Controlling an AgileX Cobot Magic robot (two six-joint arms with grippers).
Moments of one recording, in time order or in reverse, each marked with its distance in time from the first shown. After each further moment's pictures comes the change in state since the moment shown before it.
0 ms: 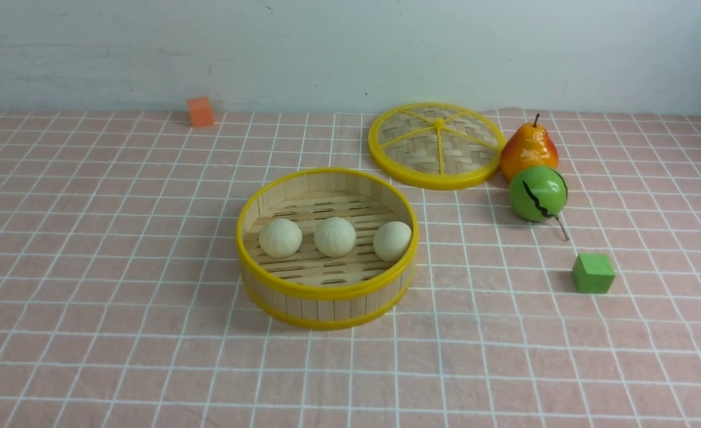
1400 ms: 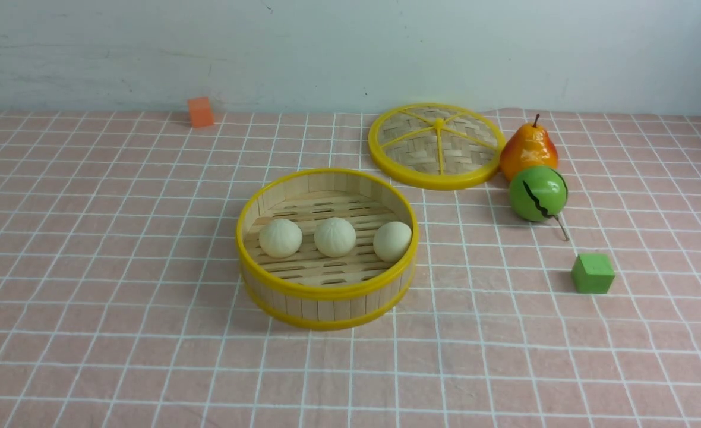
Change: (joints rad) right arm 0.000 0.000 0.000 0.000 0.000 0.000; left arm 0.000 0.000 0.000 -0.002 0.000 0.007
